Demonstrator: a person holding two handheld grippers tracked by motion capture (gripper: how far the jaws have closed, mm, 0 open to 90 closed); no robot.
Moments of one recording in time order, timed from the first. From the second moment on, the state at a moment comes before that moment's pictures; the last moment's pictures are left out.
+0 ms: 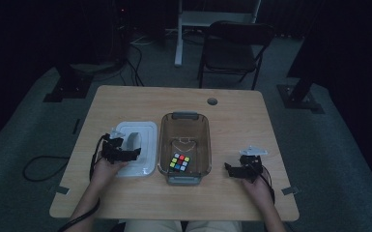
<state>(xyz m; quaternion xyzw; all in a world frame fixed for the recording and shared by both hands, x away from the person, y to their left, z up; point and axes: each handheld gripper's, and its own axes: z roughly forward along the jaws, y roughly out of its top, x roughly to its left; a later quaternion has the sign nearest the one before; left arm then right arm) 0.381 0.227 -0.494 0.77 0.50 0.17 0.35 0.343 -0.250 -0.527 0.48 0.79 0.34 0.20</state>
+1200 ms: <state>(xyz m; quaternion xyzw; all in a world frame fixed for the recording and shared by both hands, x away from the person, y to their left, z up) 0.391 0.215 -0.494 0.75 0.54 0.16 0.34 0.340 -0.250 -0.527 0.48 0.79 0.34 0.20</state>
